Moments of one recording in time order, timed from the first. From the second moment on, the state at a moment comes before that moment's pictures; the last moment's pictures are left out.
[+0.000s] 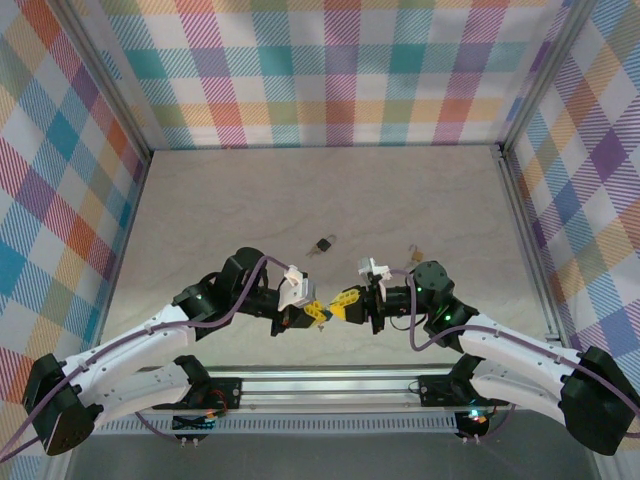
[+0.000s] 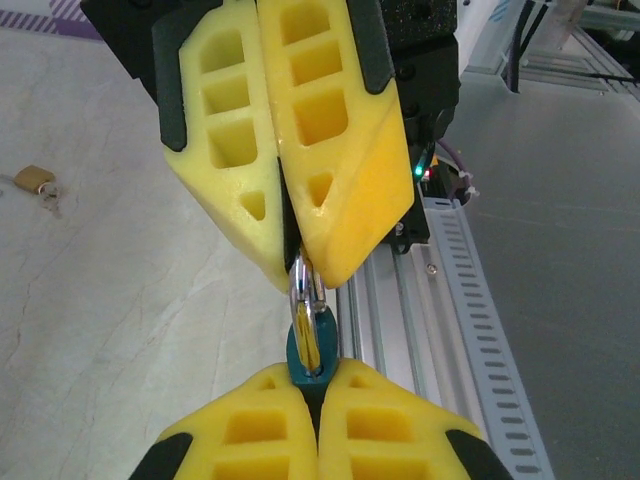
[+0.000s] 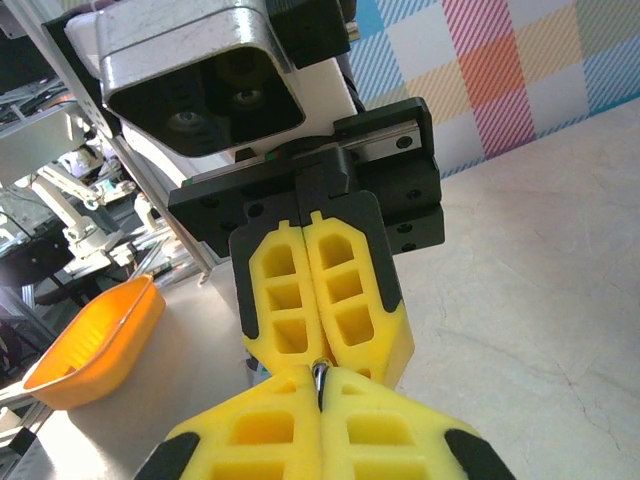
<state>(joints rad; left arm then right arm) -0.82 0.94 0.67 -0.27 0.73 0.26 0.79 0.94 0.37 0.54 -0.84 0.39</state>
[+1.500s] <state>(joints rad) -0.79 0.78 0.53 -0.08 0.73 0.08 0.87 1.04 0.35 0.78 -0.75 0.33</state>
